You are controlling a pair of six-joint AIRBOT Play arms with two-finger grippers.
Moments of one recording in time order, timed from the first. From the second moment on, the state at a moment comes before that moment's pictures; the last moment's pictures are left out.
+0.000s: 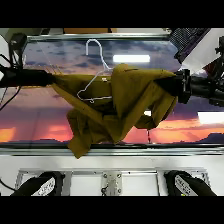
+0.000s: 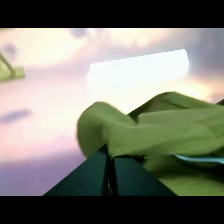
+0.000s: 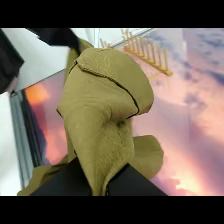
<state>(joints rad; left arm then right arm) 0.04 -1.10 1.41 1.28 -1.13 -1.32 -0.24 -1.04 1.11 -0.14 1.40 0.37</state>
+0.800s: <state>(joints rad) -0.67 -0.61 1.18 1.64 -1.05 -1.74 -0.19 -0.99 1.11 0.05 1.17 0.37</state>
